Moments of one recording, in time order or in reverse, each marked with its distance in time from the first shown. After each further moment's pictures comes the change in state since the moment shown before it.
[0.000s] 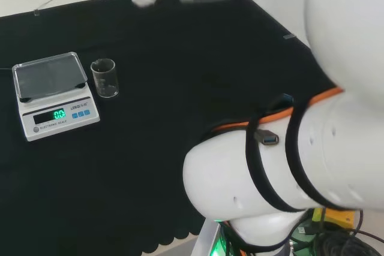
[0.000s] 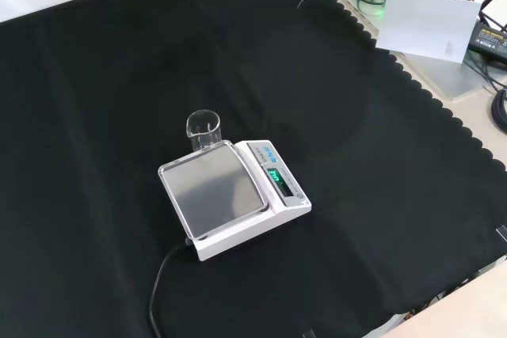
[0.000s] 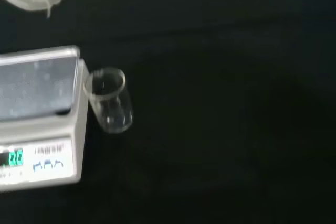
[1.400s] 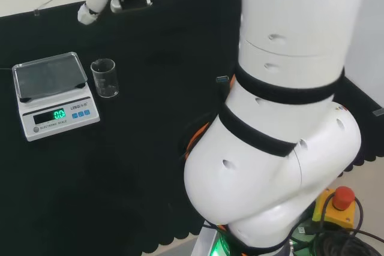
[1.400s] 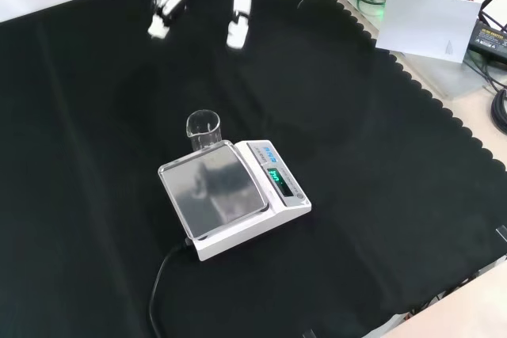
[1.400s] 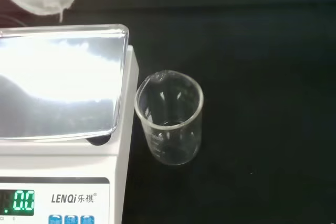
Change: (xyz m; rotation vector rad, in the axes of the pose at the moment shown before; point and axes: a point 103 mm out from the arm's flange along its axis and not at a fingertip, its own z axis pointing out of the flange) arm 0.101 0.203 0.079 0.122 -0.043 -0.131
